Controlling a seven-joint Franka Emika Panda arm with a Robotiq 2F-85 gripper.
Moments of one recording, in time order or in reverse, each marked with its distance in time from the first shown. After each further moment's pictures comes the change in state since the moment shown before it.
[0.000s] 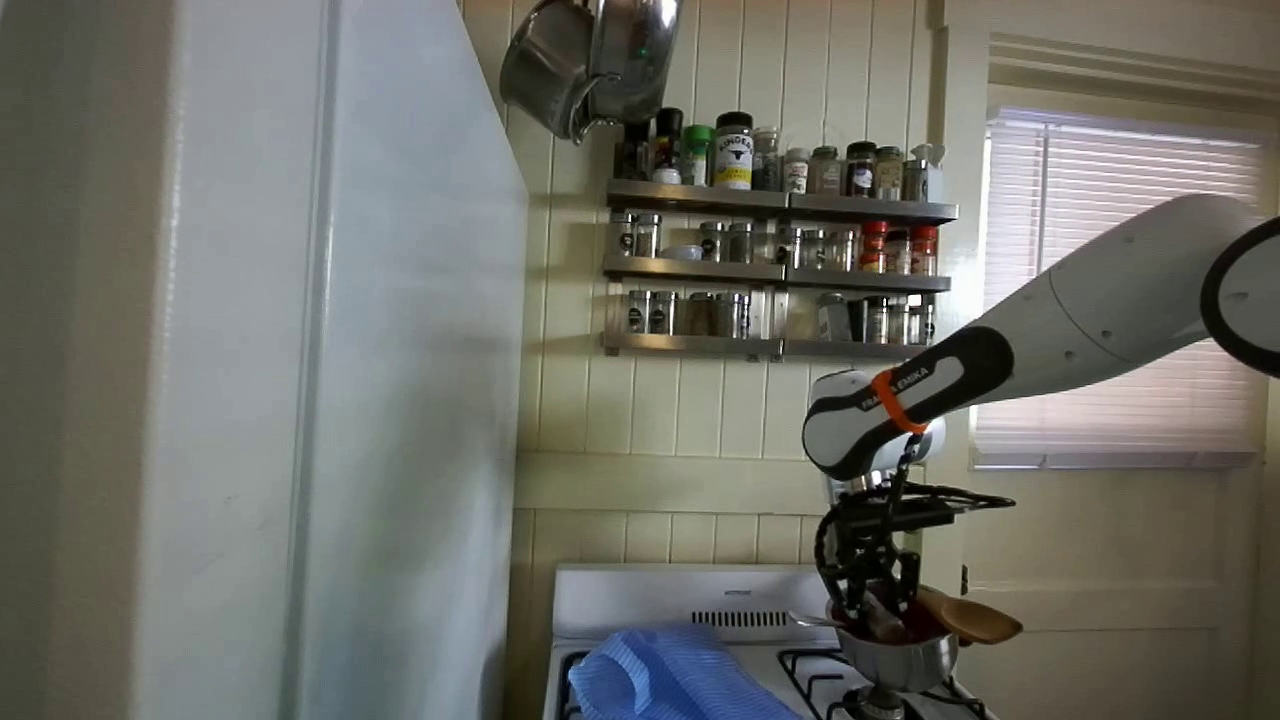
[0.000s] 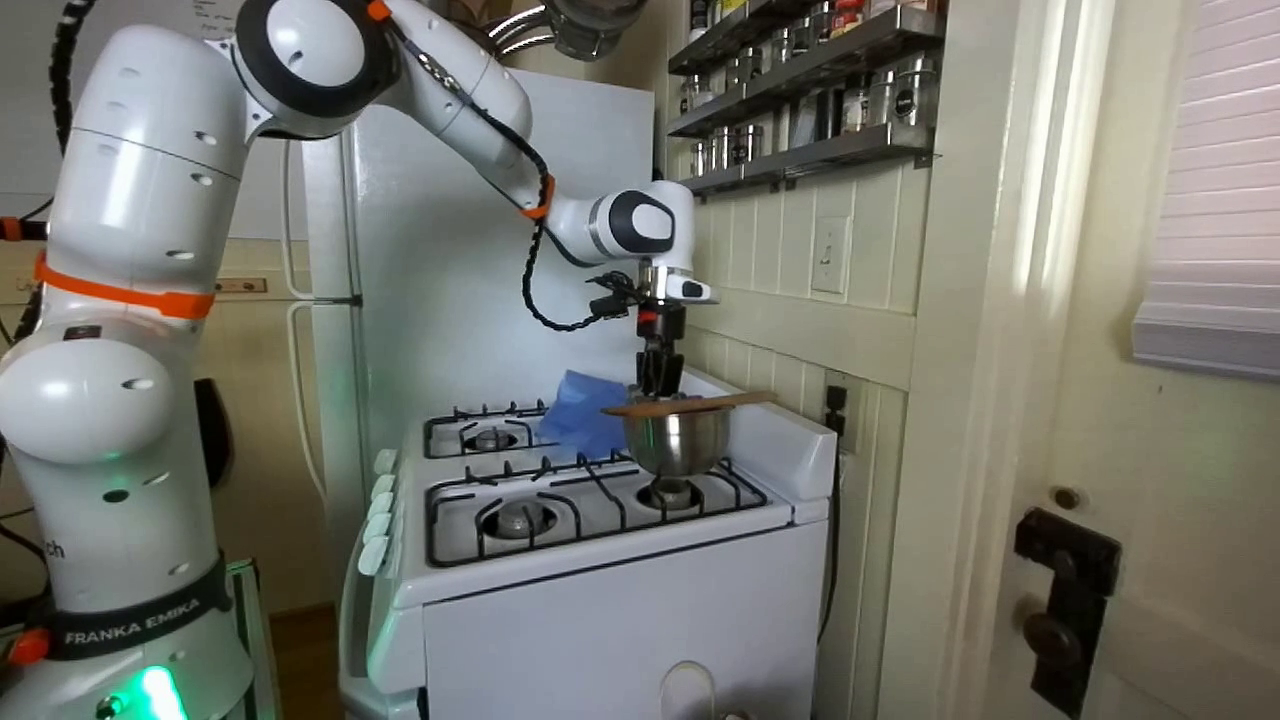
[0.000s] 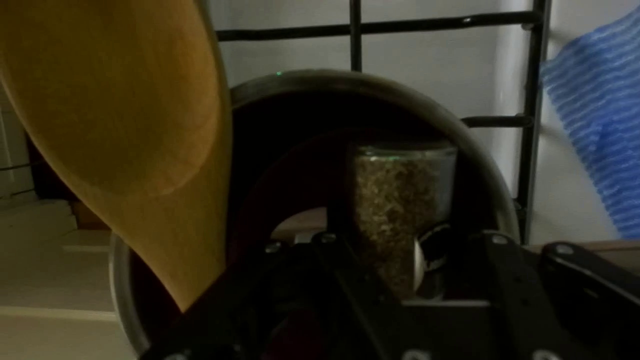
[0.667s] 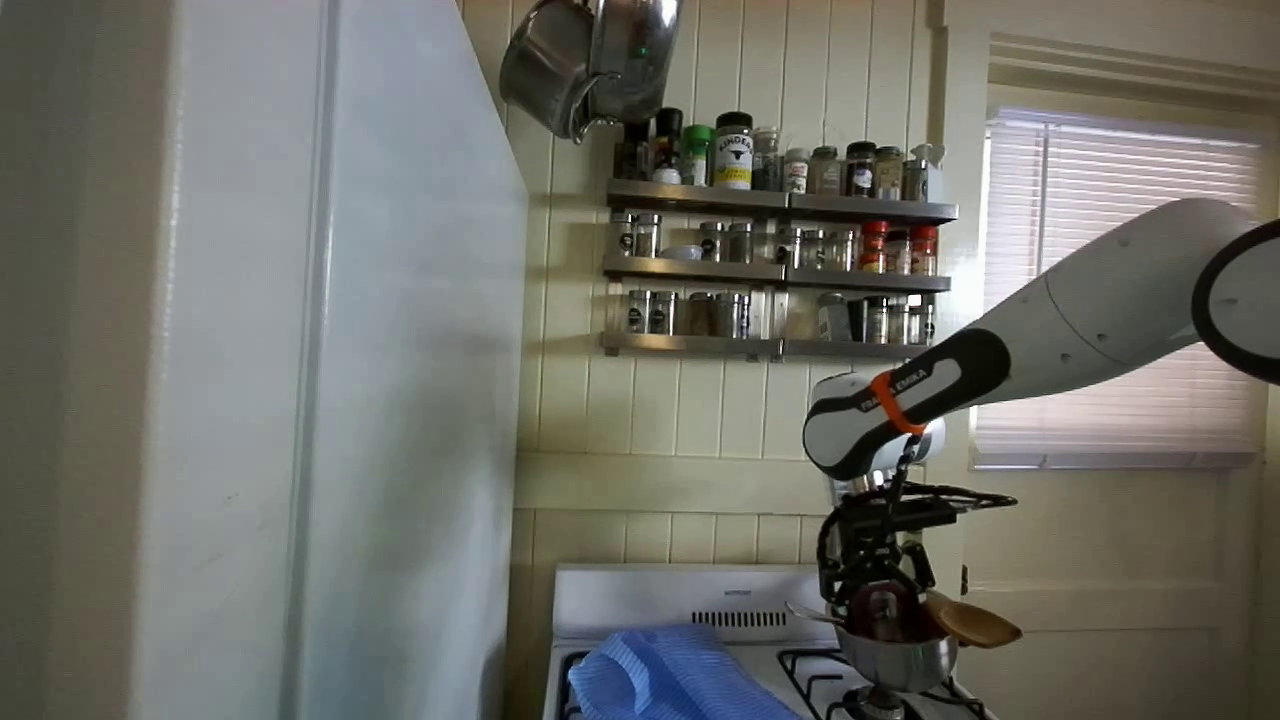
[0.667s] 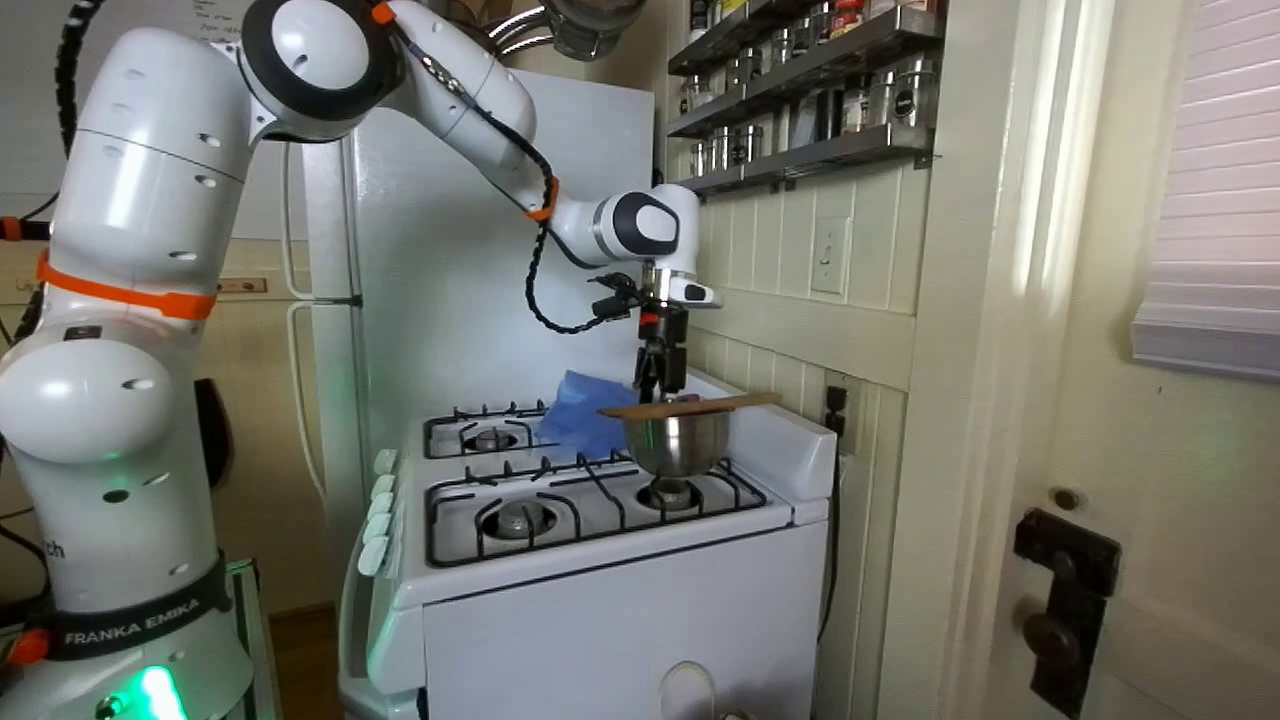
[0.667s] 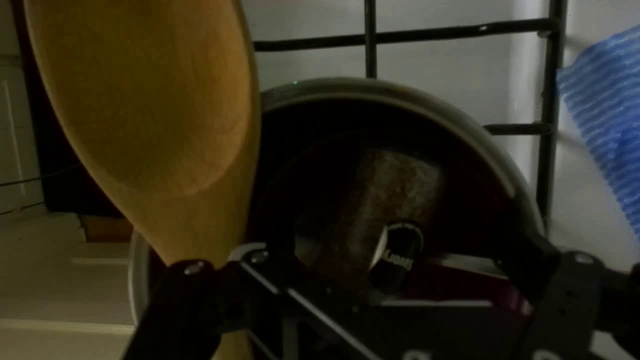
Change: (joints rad) arm 0.000 0.013 -0.009 0.016 0.001 -0.033 0.001
